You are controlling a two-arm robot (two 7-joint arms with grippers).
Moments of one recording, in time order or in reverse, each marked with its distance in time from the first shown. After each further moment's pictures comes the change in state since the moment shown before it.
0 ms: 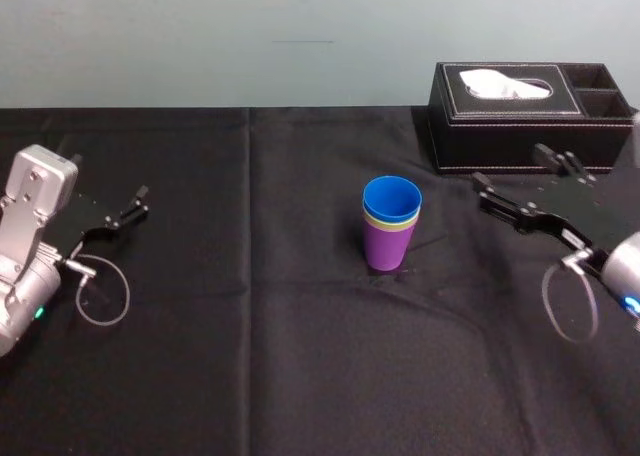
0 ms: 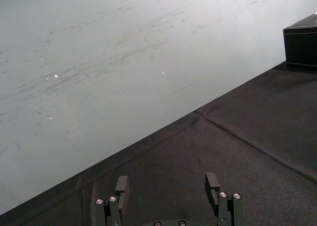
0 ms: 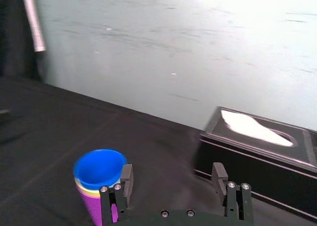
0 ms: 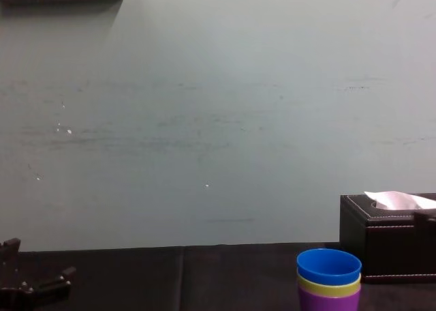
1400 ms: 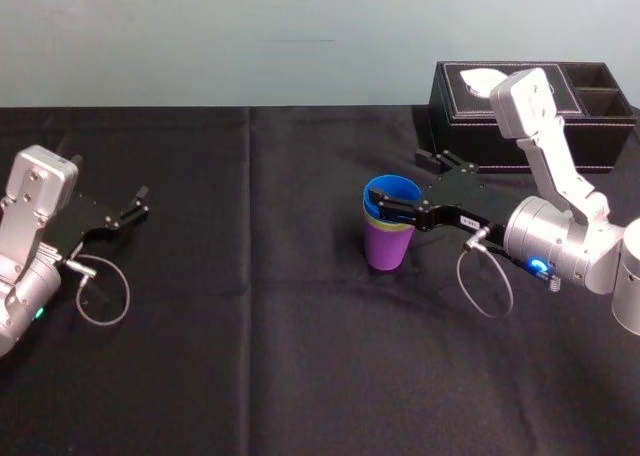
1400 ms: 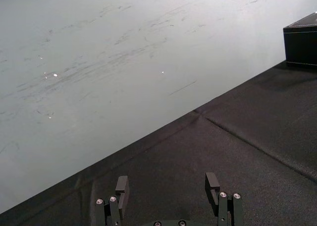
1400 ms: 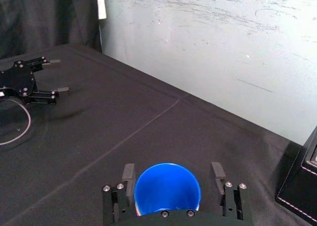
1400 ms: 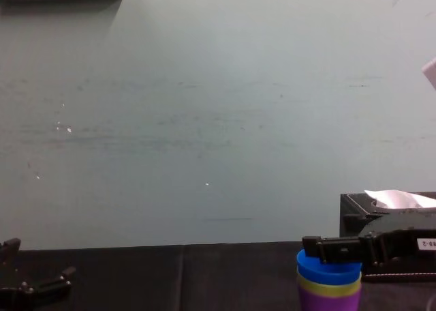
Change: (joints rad) left arm 0.000 0.000 0.000 0.000 0.000 0.000 0.000; right arm 0.304 -0.031 -0.256 0.178 -0.011 0.142 0.158
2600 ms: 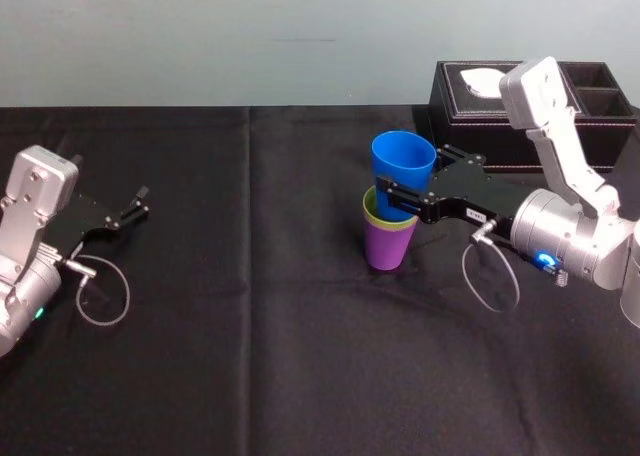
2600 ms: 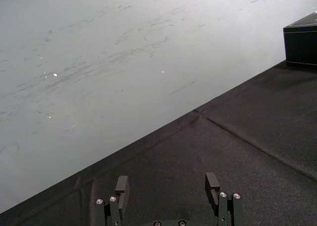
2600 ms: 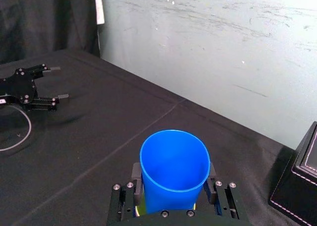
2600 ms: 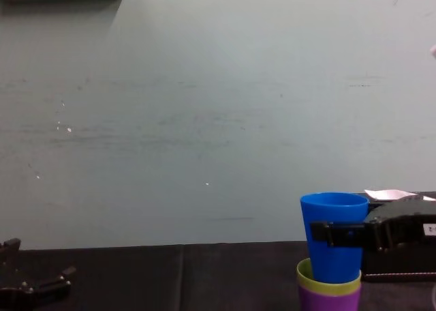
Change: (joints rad) left arm 0.000 0.000 0.000 0.000 0.000 0.000 0.000; right arm -0.010 0.015 0.014 -0.044 0.012 0.019 -0.017
